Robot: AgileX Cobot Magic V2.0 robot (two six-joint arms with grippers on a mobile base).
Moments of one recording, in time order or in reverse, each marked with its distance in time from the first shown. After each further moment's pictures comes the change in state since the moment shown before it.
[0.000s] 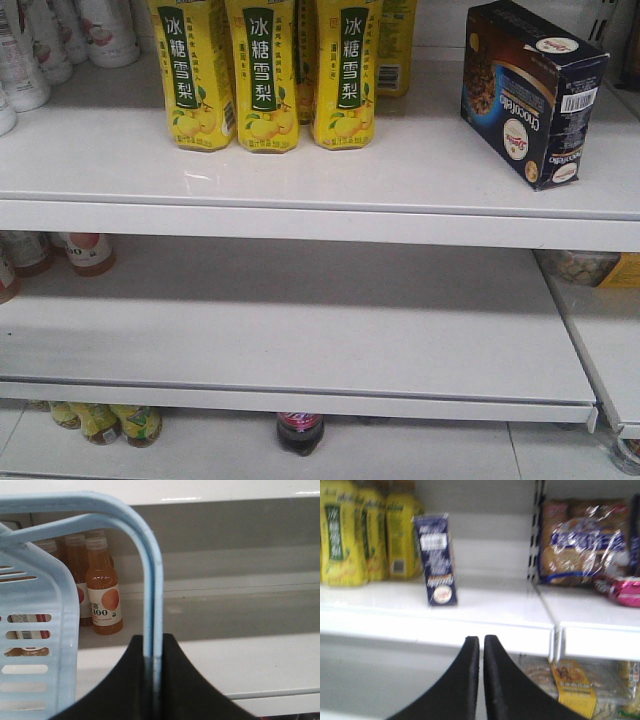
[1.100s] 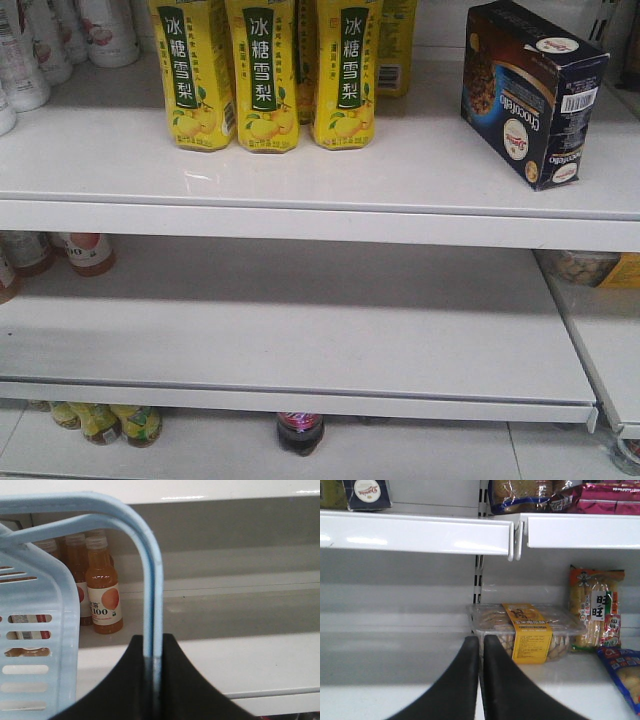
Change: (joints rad) left arm 0.000 0.000 0.002 0.000 0.000 0.000; right arm -0.353 -0.027 0.353 0.400 -0.284 -0.360
